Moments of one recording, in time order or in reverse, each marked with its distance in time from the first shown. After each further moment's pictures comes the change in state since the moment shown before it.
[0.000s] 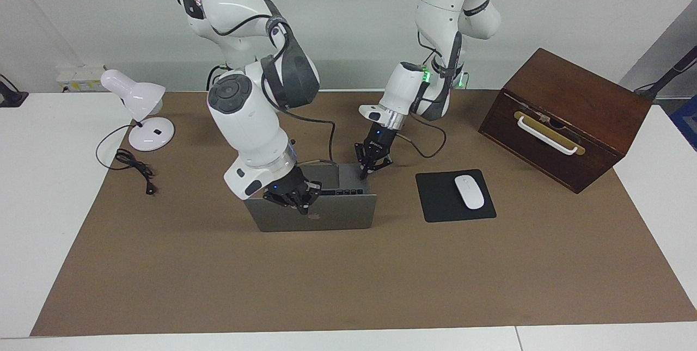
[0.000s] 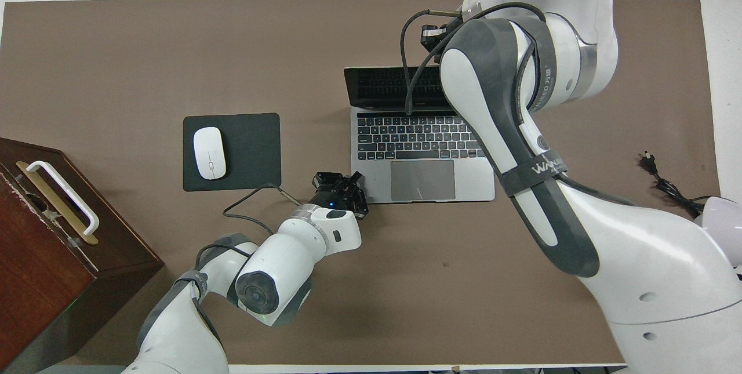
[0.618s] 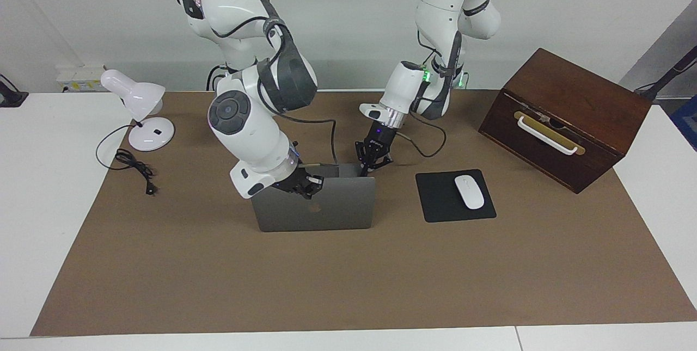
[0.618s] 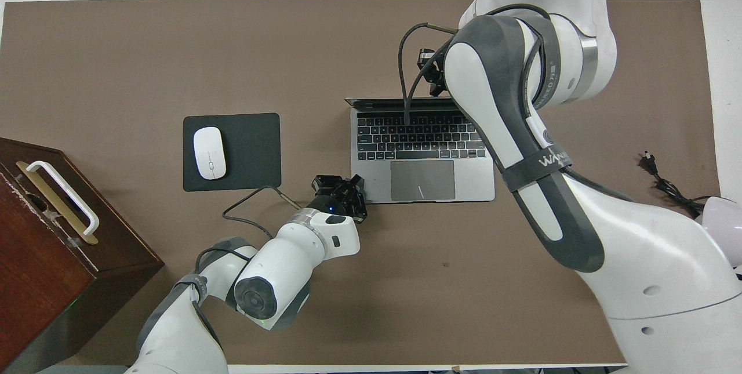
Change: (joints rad) left arm -0.005 -0.007 0.000 -0.025 0.000 0.027 0.022; right arm -0.002 0.001 -0.006 -0.030 0.091 -0.171 0.137
